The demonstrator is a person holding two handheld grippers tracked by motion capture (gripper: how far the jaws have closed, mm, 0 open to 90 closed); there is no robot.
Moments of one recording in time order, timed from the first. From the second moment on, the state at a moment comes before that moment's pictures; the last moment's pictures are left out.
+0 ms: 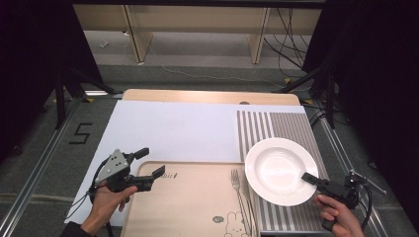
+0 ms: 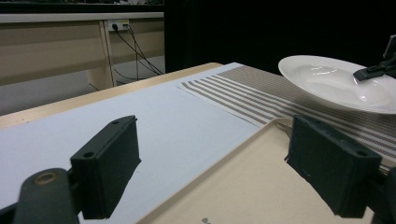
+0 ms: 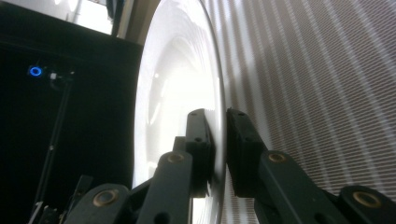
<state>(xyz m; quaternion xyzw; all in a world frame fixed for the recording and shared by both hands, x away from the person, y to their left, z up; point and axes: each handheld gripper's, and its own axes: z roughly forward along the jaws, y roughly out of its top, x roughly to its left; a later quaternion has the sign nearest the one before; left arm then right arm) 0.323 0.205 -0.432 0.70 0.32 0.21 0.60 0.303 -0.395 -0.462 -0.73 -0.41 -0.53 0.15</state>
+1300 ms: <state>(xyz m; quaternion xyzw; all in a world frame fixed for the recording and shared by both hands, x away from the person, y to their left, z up) 0.324 0.206 -0.432 0.70 0.32 0.21 0.61 0.315 -0.329 -0.464 -0.67 -0.47 -0.52 0.23</state>
